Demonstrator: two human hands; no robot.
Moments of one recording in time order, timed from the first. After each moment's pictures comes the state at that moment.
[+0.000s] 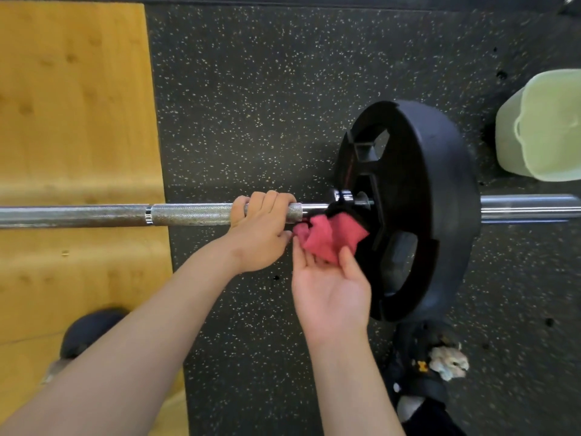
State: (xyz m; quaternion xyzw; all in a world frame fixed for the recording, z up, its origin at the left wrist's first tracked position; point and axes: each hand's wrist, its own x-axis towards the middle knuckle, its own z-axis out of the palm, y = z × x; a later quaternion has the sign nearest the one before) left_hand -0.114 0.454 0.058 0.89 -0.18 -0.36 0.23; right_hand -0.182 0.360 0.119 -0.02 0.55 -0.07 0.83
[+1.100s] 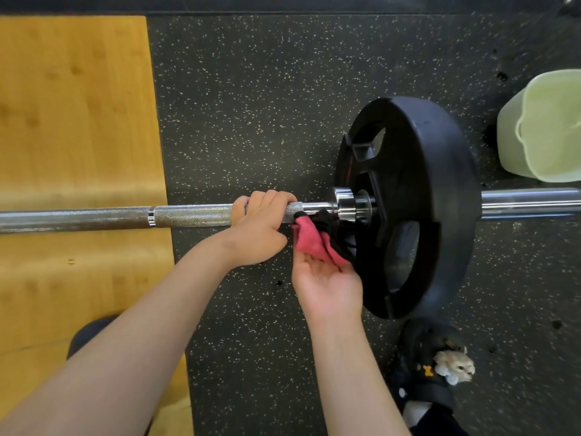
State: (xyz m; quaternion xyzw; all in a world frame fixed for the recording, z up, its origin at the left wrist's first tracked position) left_hand -0.096 0.456 0.068 0.85 -0.17 -0.42 0.27; right_hand -0.176 0.352 0.093 0.07 0.57 -0.08 0.81
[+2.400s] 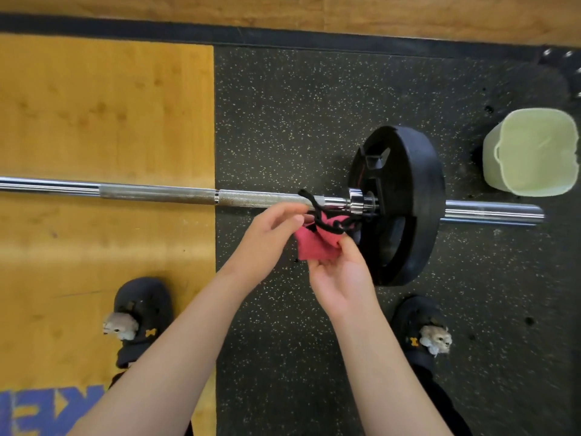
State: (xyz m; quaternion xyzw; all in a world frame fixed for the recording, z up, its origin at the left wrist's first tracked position) left_hand -0.165 0.498 0.188 0.68 0.14 -0.35 0.63; right_hand -0.201 0.380 0.197 -0.19 0.50 0.10 0.84
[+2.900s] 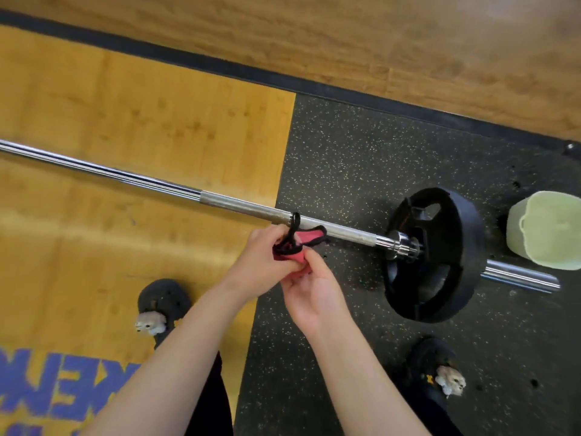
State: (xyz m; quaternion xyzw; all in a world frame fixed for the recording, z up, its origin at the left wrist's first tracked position) left_hand -0.173 0.625 0.242 0.77 0.13 -0.31 0.54; right_hand -0.193 0.524 0.254 -0.25 0.47 0.22 0.82
